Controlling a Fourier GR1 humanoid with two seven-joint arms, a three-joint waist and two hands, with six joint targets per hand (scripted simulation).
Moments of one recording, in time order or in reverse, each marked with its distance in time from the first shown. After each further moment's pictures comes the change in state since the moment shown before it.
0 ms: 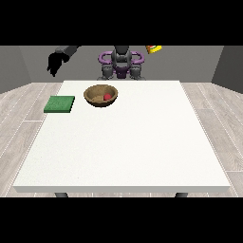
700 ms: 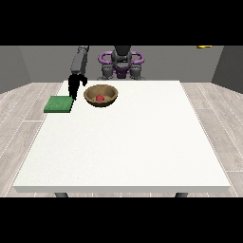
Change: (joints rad) left arm 0.036 0.281 0.381 -0.055 0.551 -0.473 -0.142; right arm 0.004 0.165 0.029 0.119 0.053 -0.098 -0.221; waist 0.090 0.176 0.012
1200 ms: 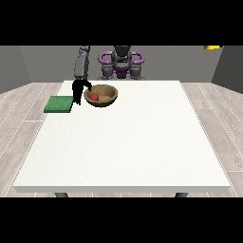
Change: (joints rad) left arm 0.087 0.113 0.070 -0.035 0.105 -0.078 0.004; right arm -0.097 0.023 0.031 0.196 0.029 -0.002 -0.127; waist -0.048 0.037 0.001
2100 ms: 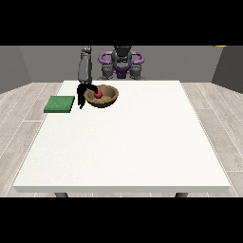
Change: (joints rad) left arm 0.025 0.096 0.041 -0.056 0.114 -0.044 0.031; right arm -0.116 0.026 -0.007 0.149 0.003 -0.059 -0.185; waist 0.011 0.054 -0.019
